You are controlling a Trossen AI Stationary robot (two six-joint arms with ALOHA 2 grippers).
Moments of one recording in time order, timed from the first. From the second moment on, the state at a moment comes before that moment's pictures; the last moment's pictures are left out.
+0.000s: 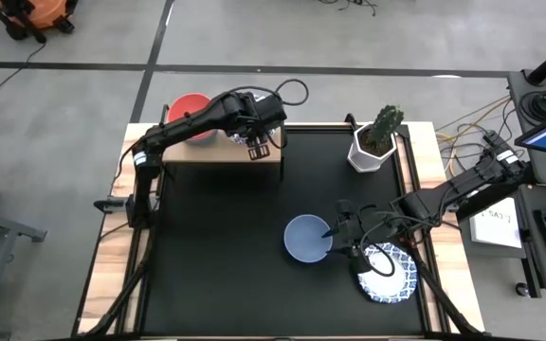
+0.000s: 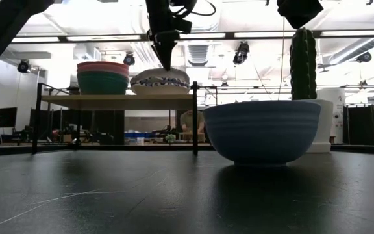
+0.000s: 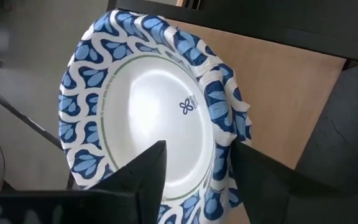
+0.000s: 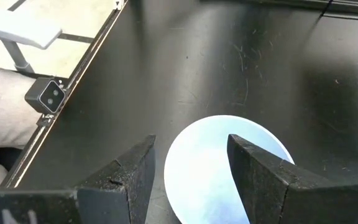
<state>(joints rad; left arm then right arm) 0.34 2.00 2.19 -1.41 -0.43 0.14 0.44 1.15 0.88 -0.32 0.16 0.14</state>
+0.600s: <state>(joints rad) 0.13 1.93 2.19 -1.40 -0.27 0.07 0.44 1.15 0.86 -0.30 0.16 0.14</state>
